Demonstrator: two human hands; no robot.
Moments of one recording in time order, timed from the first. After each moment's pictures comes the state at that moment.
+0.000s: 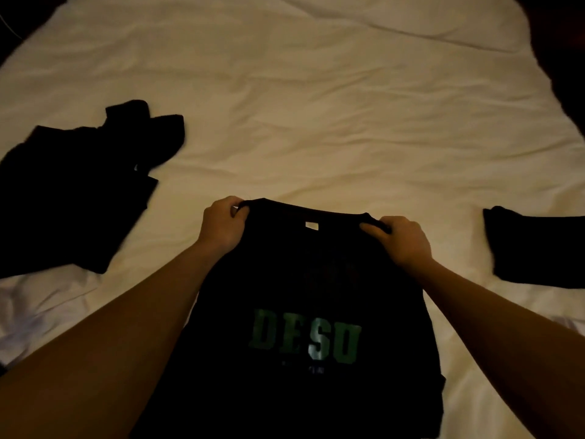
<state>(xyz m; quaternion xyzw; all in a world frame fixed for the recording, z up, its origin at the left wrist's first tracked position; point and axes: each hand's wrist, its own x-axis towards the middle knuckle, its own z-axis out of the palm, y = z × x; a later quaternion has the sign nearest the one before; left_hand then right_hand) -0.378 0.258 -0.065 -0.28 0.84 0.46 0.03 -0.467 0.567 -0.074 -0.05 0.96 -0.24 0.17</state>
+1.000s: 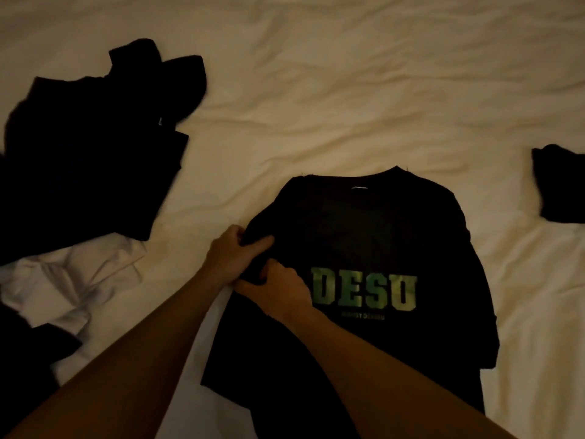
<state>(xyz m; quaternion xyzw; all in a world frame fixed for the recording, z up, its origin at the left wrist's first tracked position) -0.268 0.196 -0.142 -0.32 0.79 0.48 0.22 -0.255 0.323 -0.118 -0.03 0.86 -0.29 0.42</state>
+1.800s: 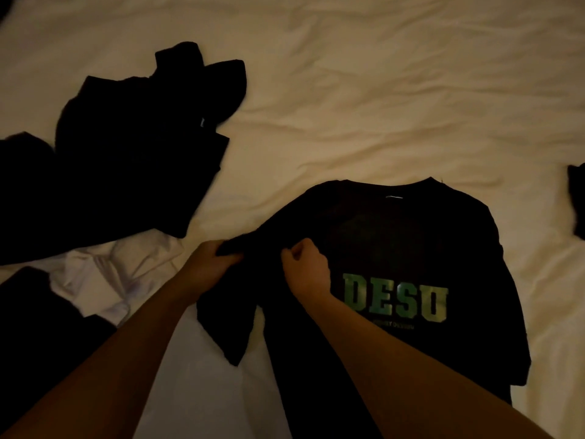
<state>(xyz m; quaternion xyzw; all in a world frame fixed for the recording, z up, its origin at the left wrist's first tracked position) -0.222 0.113 -0.127 -0.30 0.72 0.60 0.20 -0.274 0.294 -0.120 0.09 0.86 -0.39 0.32</state>
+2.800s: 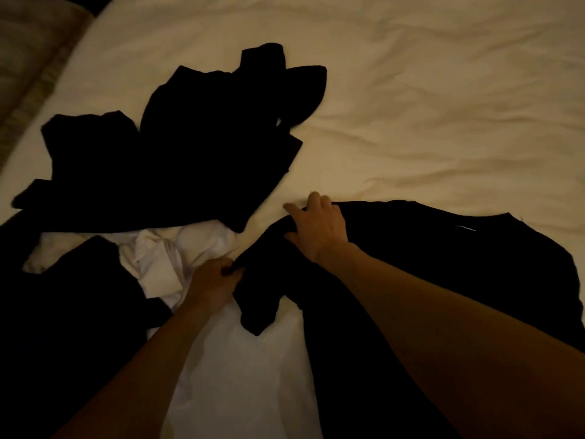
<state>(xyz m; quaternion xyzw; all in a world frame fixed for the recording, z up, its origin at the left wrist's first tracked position) -0.162 0.064 -0.147 -0.41 0.78 0.44 0.15 -0.335 0.198 -0.116 -0.39 0.90 0.02 0.21</state>
